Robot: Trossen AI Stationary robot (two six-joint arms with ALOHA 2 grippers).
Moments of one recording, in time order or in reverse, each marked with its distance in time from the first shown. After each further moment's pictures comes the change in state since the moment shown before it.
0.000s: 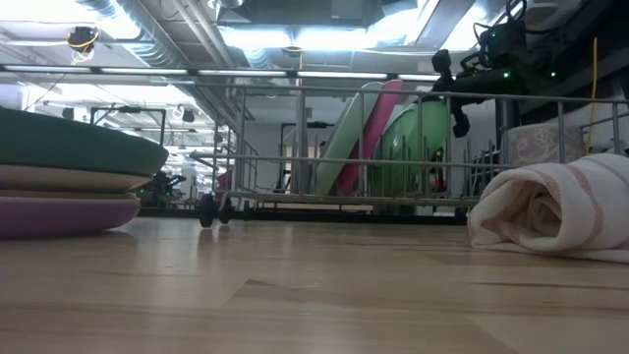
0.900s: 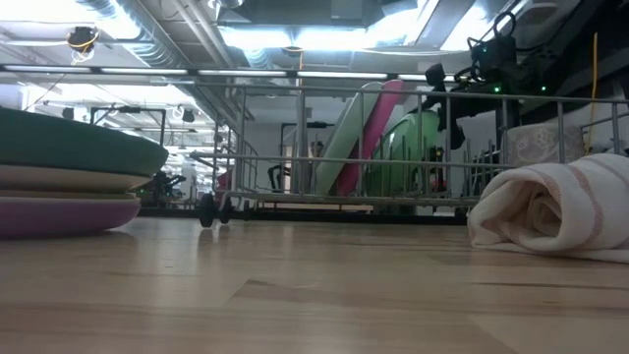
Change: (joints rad) left arm 0.000 0.000 0.000 0.000 0.000 -0.003; right arm -0.002 0.122 0.000 0.112 0.030 0.047
